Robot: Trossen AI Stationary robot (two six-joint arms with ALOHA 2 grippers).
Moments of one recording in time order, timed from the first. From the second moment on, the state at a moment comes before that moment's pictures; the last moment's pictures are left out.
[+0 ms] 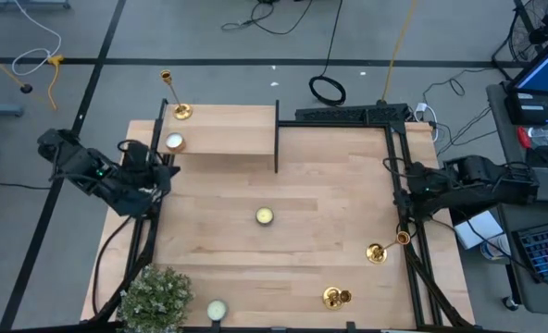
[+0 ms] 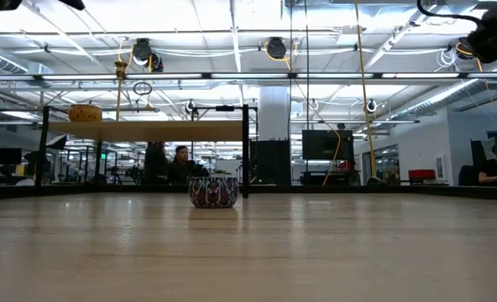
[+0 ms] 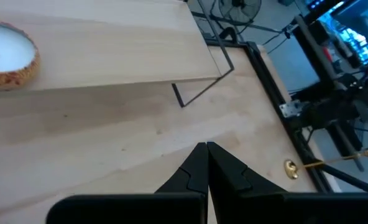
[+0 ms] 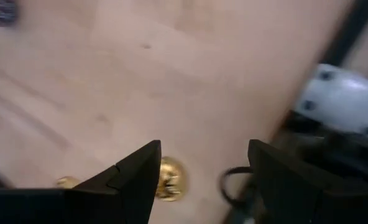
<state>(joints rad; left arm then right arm) -0.59 0.86 1.22 -1.44 -0.87 -1.74 0.04 0.48 0.81 -1.52 0.02 1.24</state>
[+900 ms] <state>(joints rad) -0.59 1.04 1.22 -1.44 -0.73 -1.47 0.04 0.44 0.79 -1.38 -0.63 1.72</state>
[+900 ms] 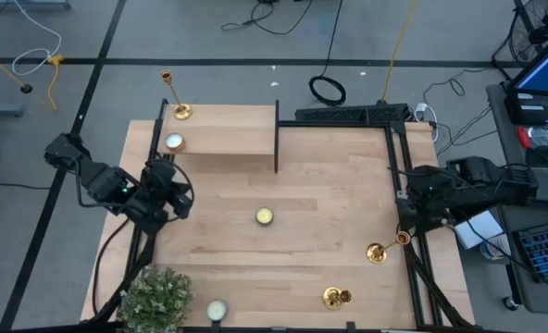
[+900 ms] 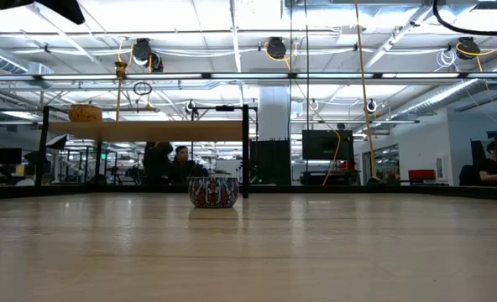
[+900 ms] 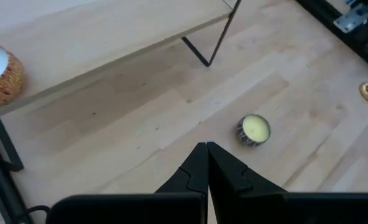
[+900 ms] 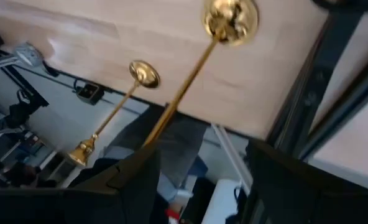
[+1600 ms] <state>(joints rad) -0.74 1.04 1.22 -1.42 -0.82 -1.52 0.21 0.69 0.64 -0.98 -0.74 1.84</state>
